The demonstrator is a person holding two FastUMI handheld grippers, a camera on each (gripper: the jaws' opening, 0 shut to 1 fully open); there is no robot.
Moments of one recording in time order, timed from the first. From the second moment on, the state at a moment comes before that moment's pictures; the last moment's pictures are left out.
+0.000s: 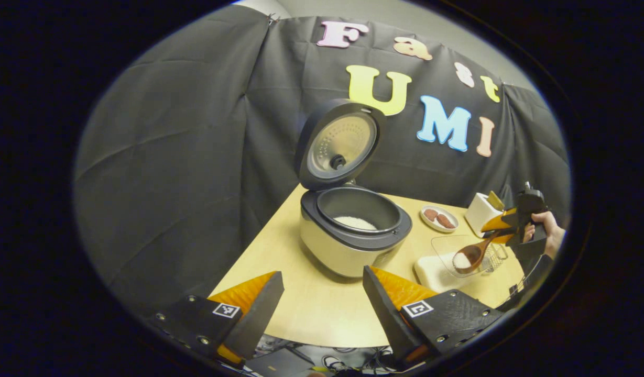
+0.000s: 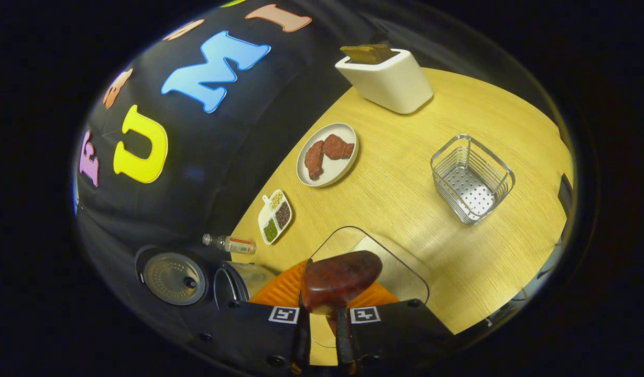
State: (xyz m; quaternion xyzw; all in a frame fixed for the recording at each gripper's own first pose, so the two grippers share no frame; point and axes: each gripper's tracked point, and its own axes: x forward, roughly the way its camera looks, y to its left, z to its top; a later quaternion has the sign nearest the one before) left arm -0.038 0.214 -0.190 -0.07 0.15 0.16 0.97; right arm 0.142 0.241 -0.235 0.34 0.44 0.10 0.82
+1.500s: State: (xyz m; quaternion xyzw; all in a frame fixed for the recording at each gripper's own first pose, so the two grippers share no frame) left arm -0.073 0.257 -0.223 -0.11 0.15 0.22 0.96; right arm 0.187 0.379 -0.116 0.46 0.43 0.21 0.75
